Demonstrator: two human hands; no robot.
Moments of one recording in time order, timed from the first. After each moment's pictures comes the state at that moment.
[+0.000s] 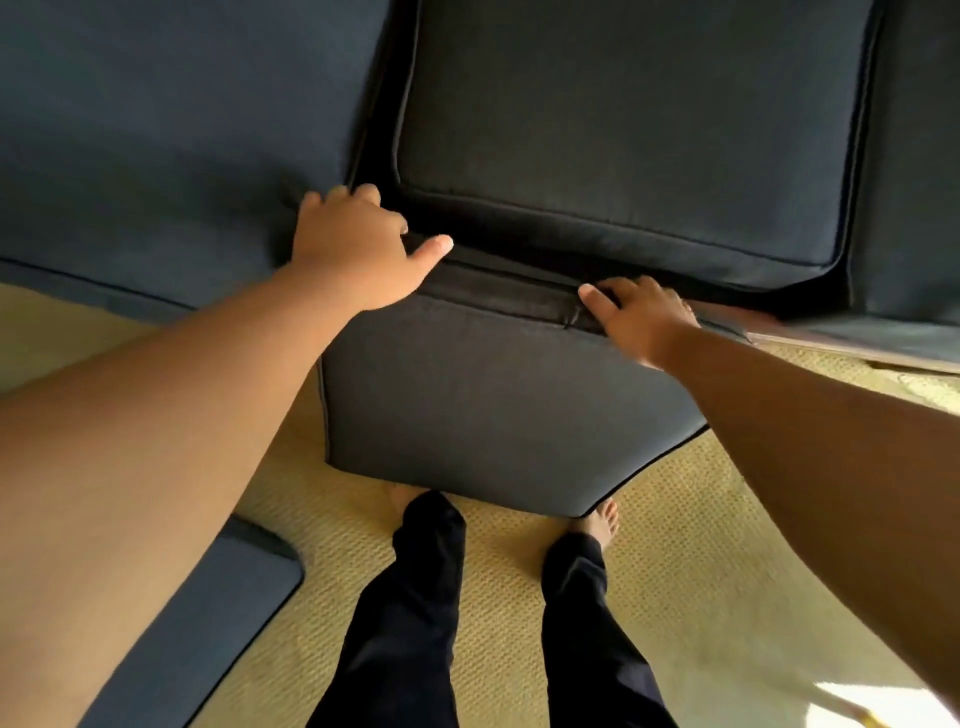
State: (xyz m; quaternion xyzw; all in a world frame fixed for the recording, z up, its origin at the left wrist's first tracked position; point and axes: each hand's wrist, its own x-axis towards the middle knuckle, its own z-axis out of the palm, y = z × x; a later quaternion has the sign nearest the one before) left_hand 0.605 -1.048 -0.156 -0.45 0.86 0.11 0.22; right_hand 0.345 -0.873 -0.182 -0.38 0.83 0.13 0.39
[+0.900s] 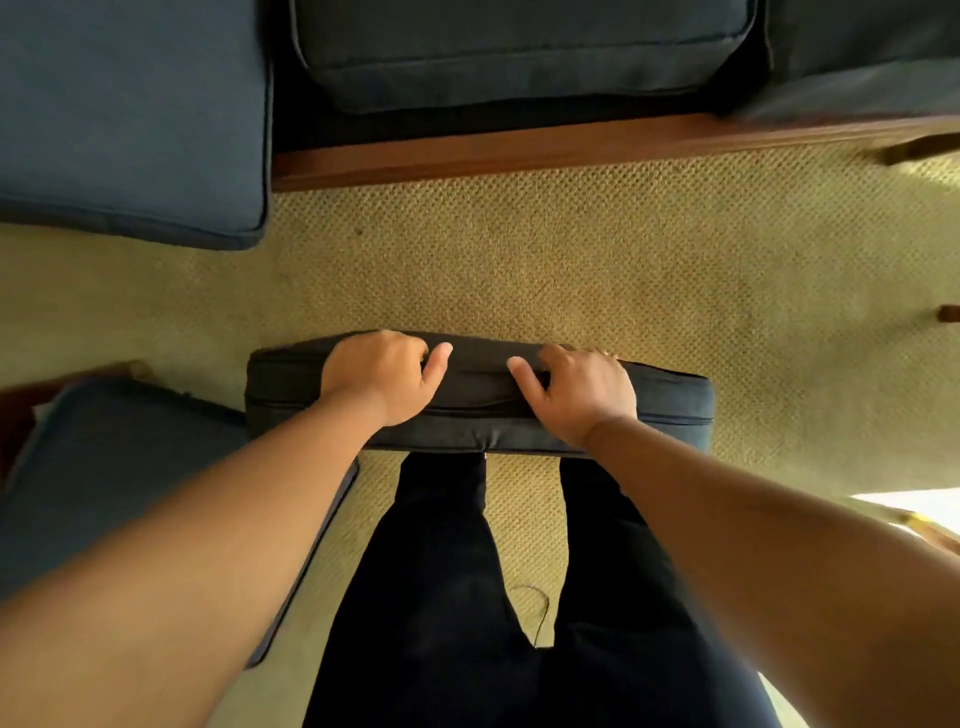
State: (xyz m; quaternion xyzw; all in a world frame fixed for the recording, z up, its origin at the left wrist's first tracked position) left_hand 0.667 -0.804 -0.097 -0.32 0.90 0.17 0.26; right_hand 0.487 -0.641 -0.094 -0.46 0.82 0.03 0.34
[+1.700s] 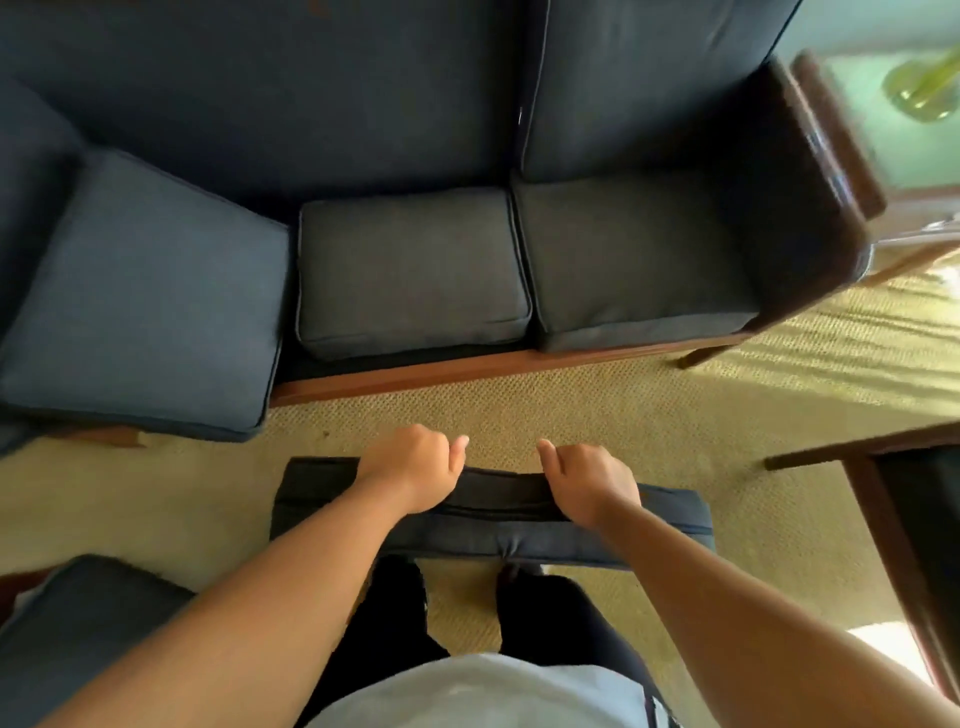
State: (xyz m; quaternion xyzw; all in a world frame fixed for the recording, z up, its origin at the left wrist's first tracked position) left_hand 0.510 -0.734 0.141 -0.28 0.93 0.13 0.22; right_hand 0.347 -0.563 0.130 -0.37 0.87 -0.01 0.31
